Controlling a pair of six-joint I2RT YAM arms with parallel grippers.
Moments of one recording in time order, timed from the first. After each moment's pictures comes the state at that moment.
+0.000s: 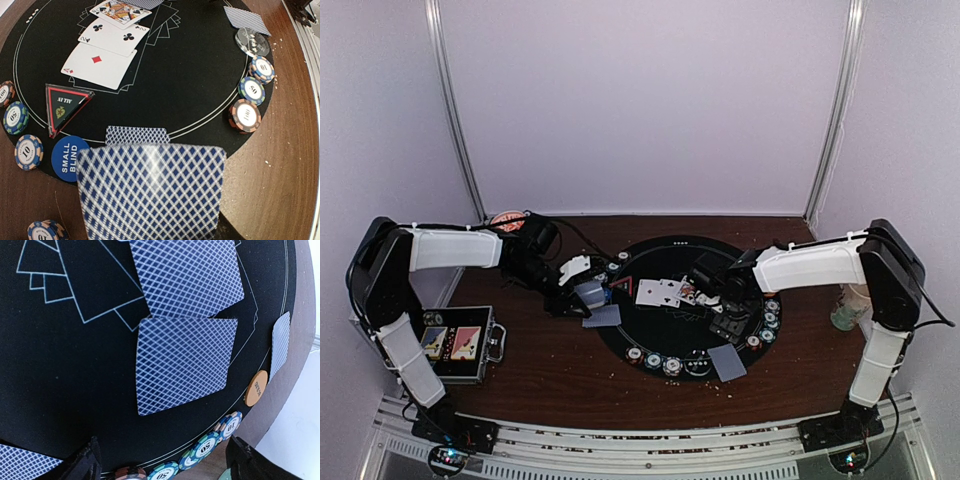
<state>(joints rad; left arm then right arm) -0.51 1.74 1.12 -0.50 0.59 0.71 0.81 1.82 1.16 -0.77 0.51 -0.12</state>
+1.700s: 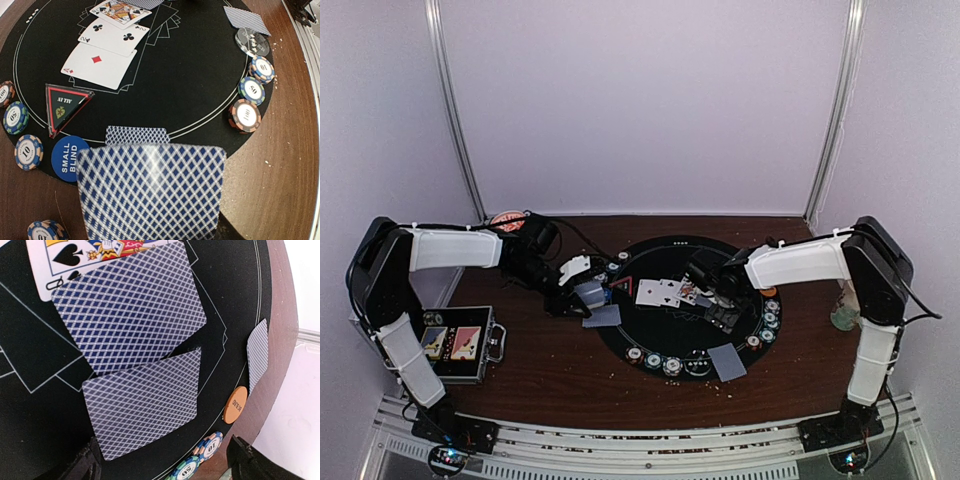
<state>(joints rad) -0.51 1.74 1.12 -0.50 0.59 0.71 0.77 1.89 1.21 -0.68 0.61 -0.10</state>
